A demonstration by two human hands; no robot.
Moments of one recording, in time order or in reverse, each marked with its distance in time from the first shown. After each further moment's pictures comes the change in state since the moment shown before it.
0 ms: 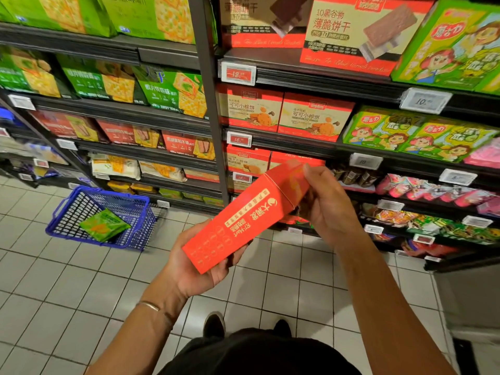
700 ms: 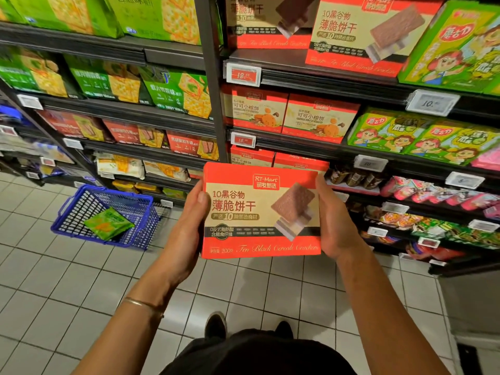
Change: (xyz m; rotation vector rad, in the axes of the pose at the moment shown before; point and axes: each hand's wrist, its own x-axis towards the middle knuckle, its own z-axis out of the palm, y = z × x) left_hand -0.003 0.019 0.042 0.898 0.413 0.720; right_hand -0.003 0.018 -0.013 0.082 -0.127 0.124
